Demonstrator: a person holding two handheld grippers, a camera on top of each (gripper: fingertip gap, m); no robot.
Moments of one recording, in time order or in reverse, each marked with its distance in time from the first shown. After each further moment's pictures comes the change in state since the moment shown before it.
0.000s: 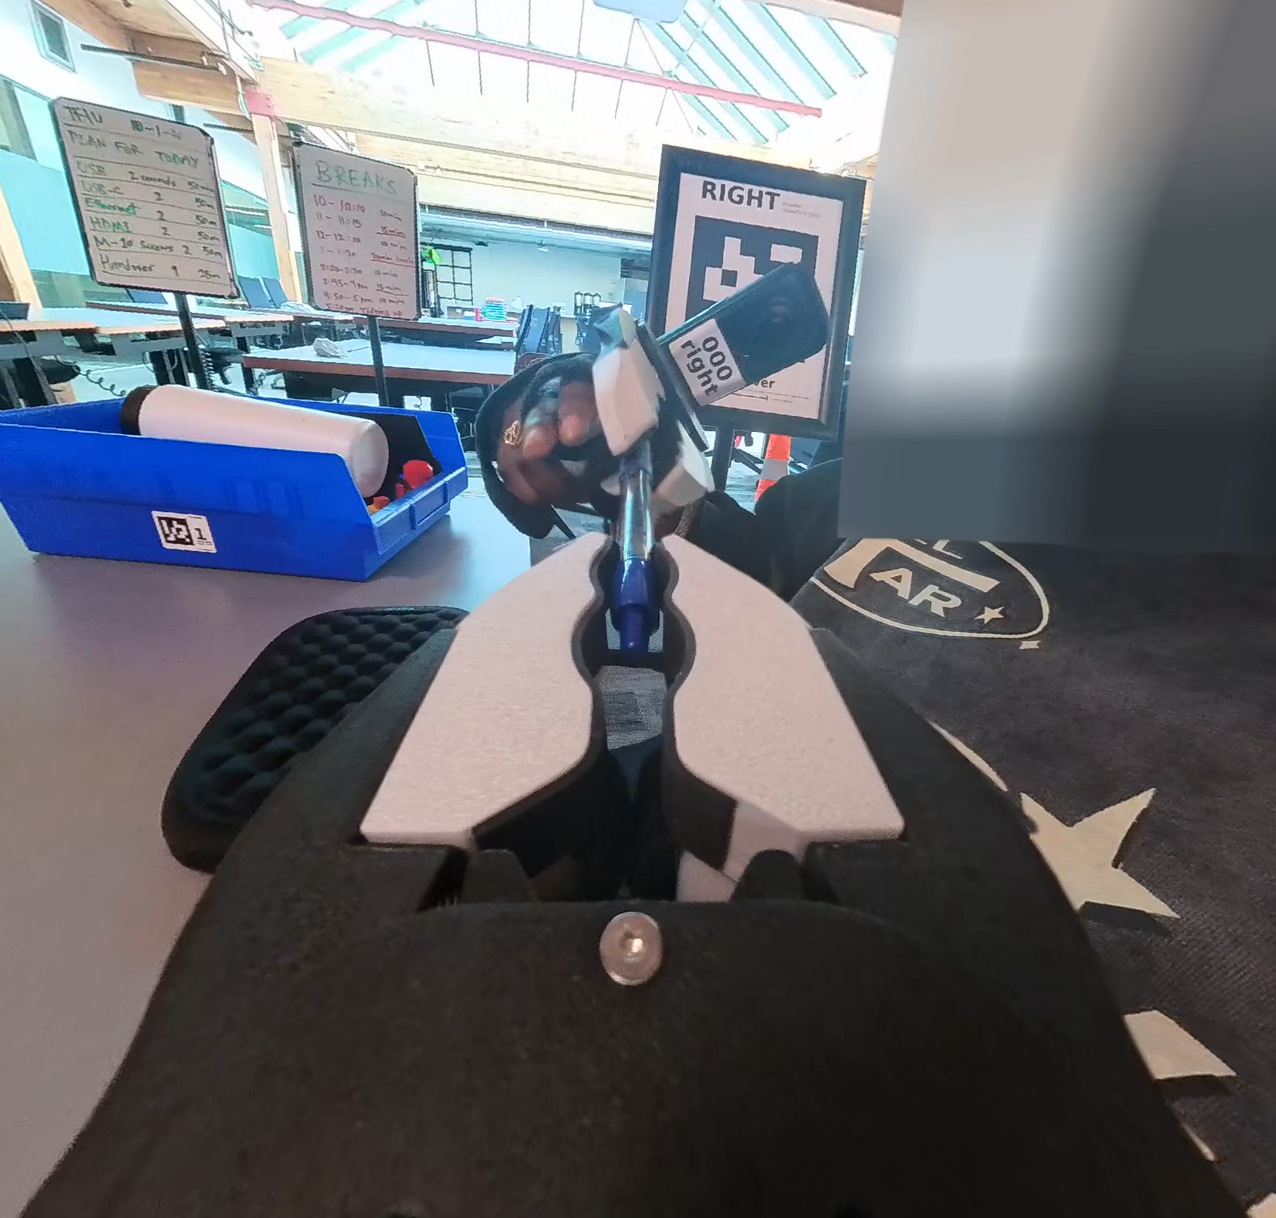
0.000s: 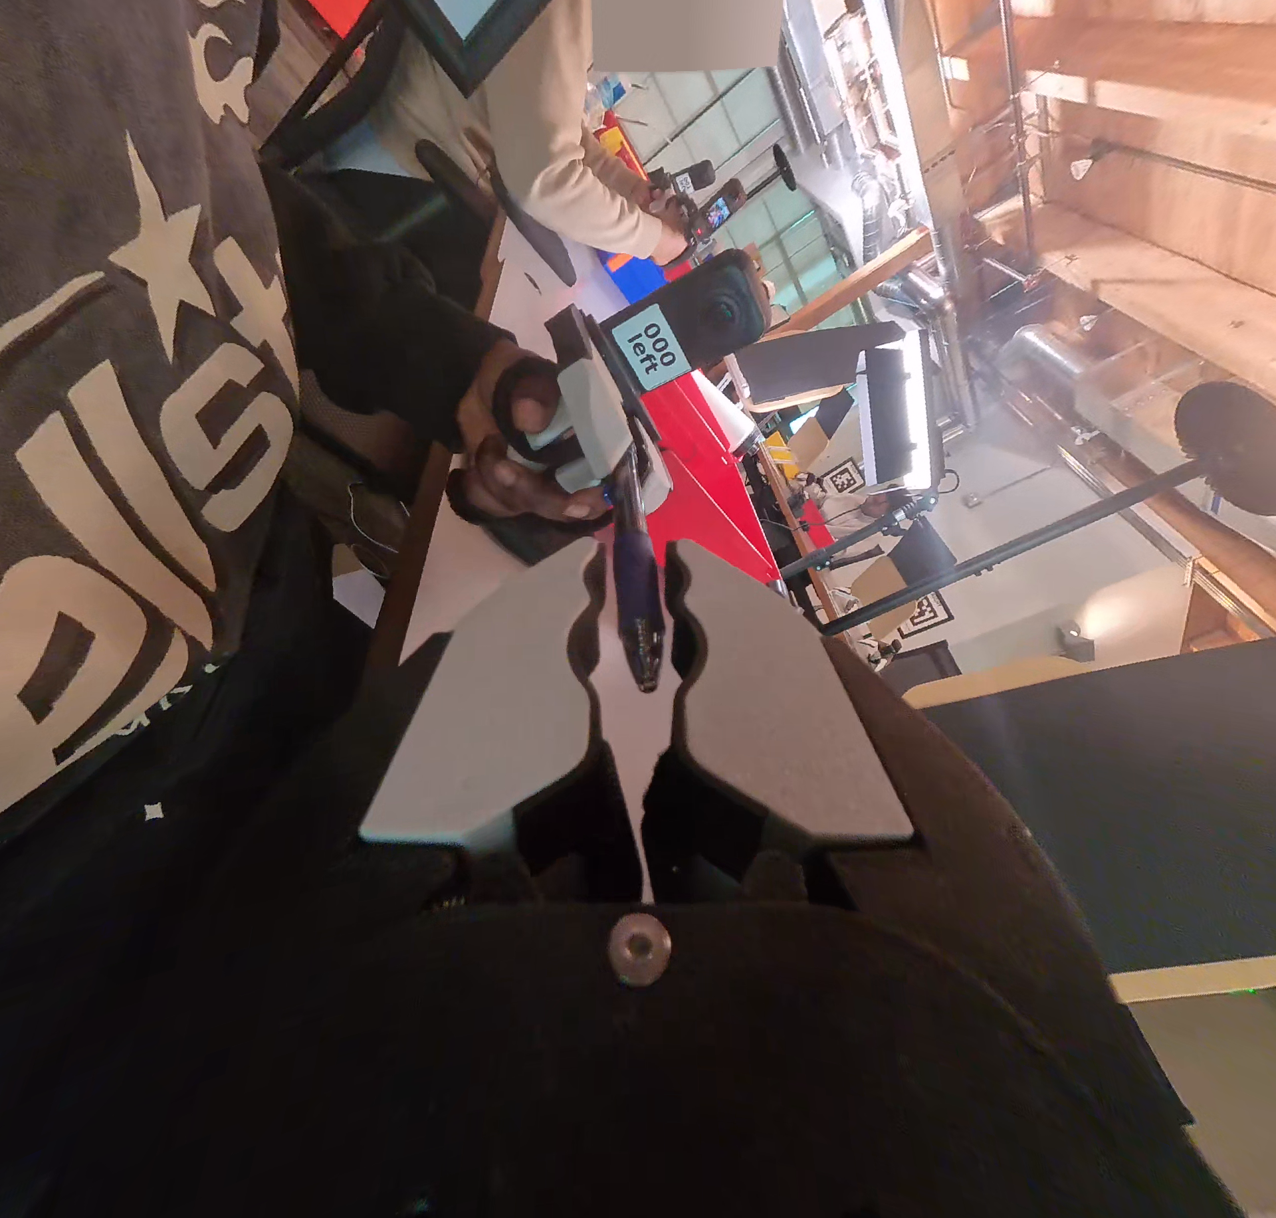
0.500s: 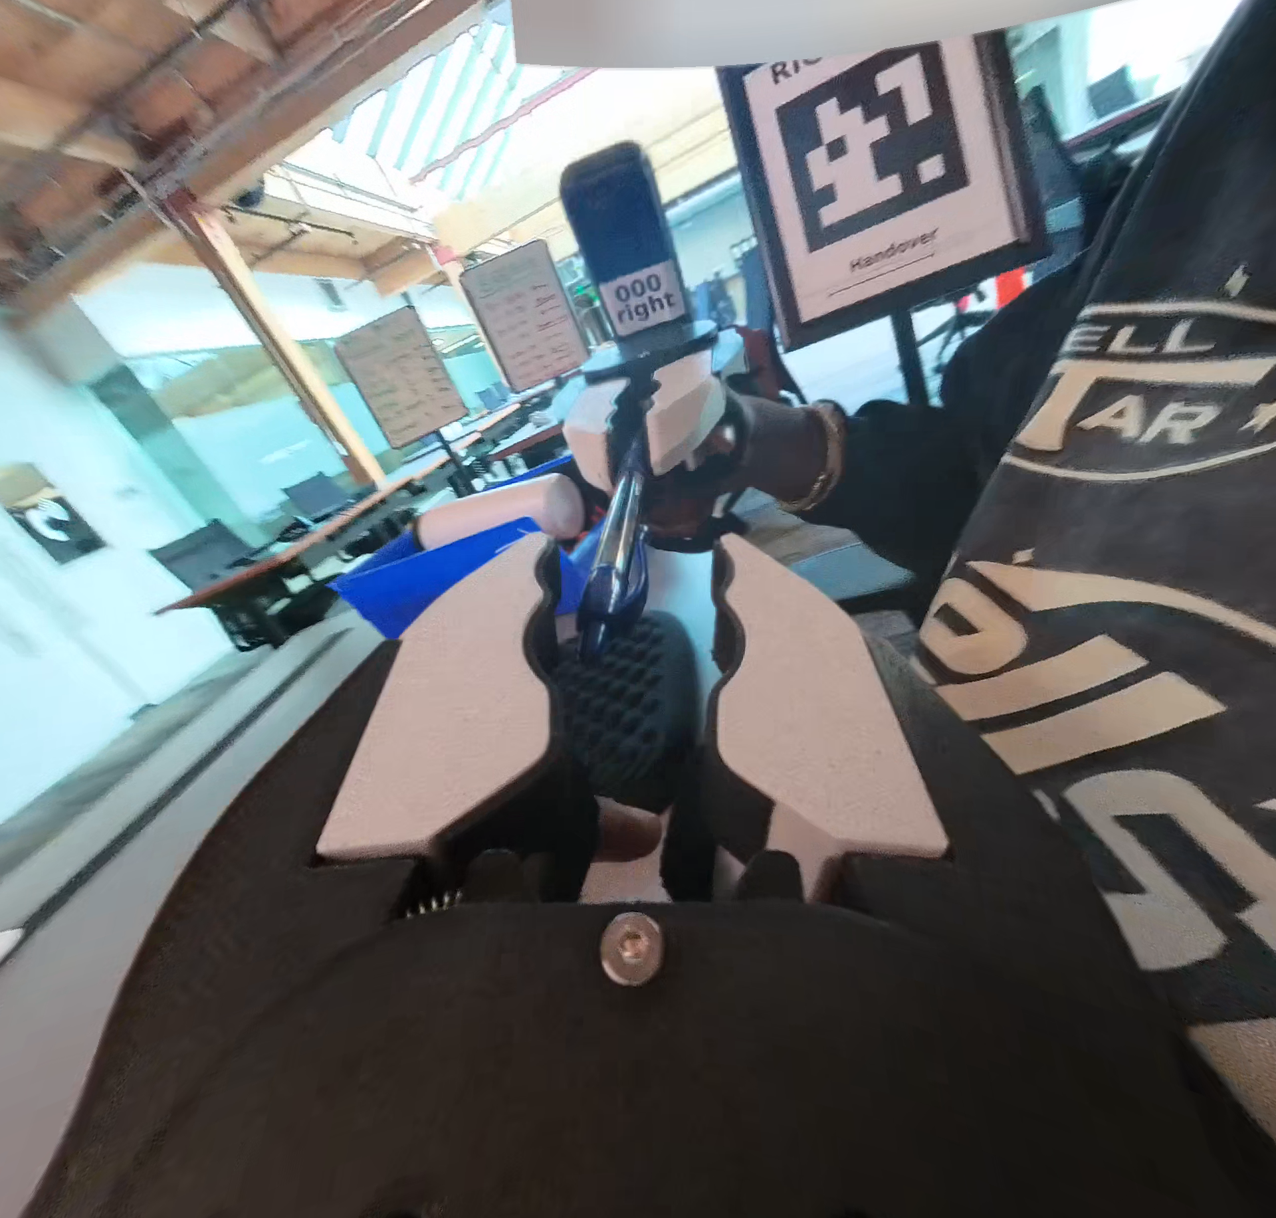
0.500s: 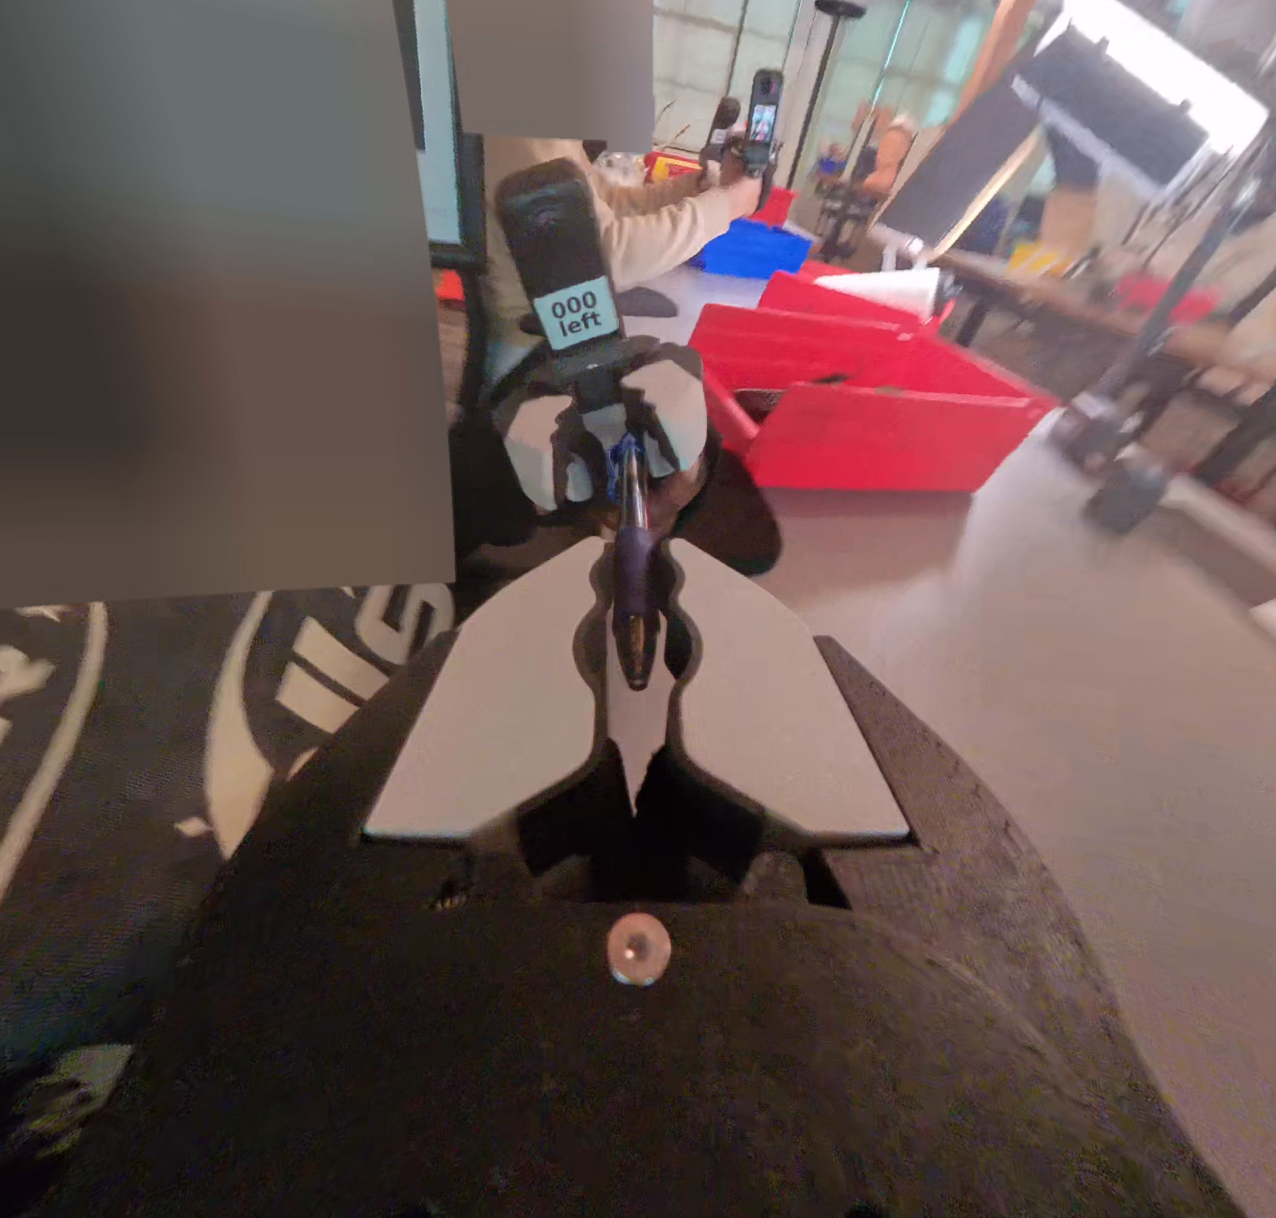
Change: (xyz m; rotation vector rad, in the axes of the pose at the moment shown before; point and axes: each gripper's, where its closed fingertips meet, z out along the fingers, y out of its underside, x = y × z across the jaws) left arm -0.009 -0.001 -0.005 -0.052 -0.218 0.540; right arm 0.008 0.016 0.002 0.040 -0.174 0.795
